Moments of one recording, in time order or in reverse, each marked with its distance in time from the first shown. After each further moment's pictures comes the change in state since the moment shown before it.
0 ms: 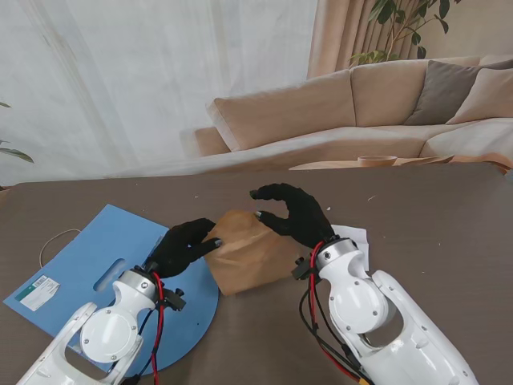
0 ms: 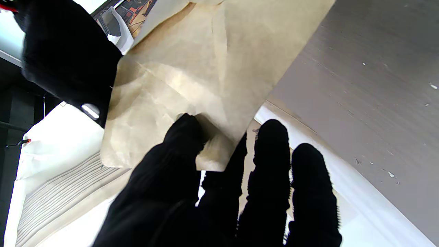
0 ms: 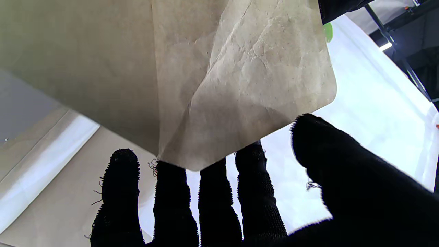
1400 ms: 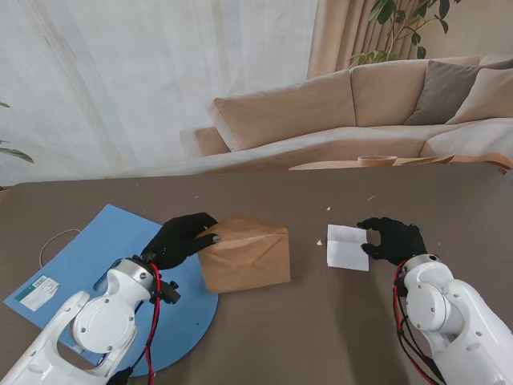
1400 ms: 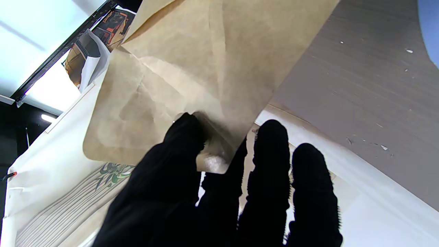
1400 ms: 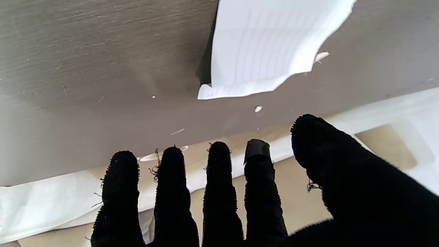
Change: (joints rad) left arm -0.015 0.022 -0.021 -0.073 0.106 0.107 -0.072; right arm -0.073 0.089 0.330 0.281 -0.430 0.075 0.185; left_hand -0.001 -0.007 0.011 -0.011 0.000 0.002 -0.015 0.074 0.000 0.000 0.013 0.012 0.000 -0.002 0.003 0.012 0.000 0.009 0.001 0.000; right_hand 0.003 -0.001 0.023 0.003 -0.148 -0.097 0.000 -0.062 -0.084 -0.083 -0.069 -0.068 -0.039 -0.003 -0.088 -0.032 -0.017 -0.002 -0.052 0.012
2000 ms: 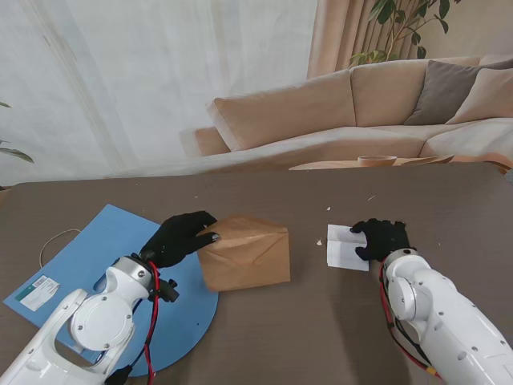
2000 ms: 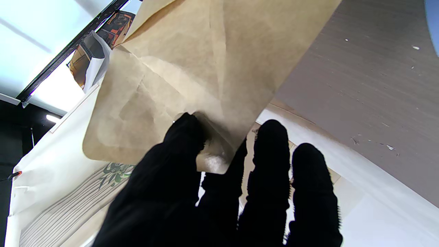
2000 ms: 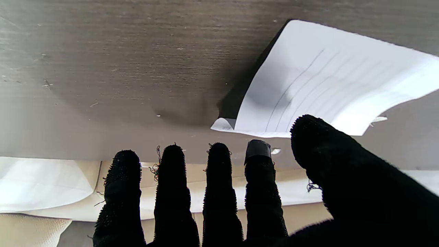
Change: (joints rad) left arm -0.006 0.001 -0.011 0.003 -0.012 -0.018 -0.019; right arm 0.194 0.028 -0.223 0.232 -0.163 0.059 -0.046; left_hand 0.000 0.000 0.000 0.000 0.000 0.000 -0.001 0.008 0.000 0.000 0.000 0.000 0.000 0.000 0.000 0.000 0.002 0.000 0.000 0.000; right_hand -0.001 0.000 0.008 0.000 -0.011 -0.005 0.011 0.000 -0.040 0.000 0.065 0.028 0.000 -0.001 0.049 0.007 0.009 -0.025 0.000 0.000
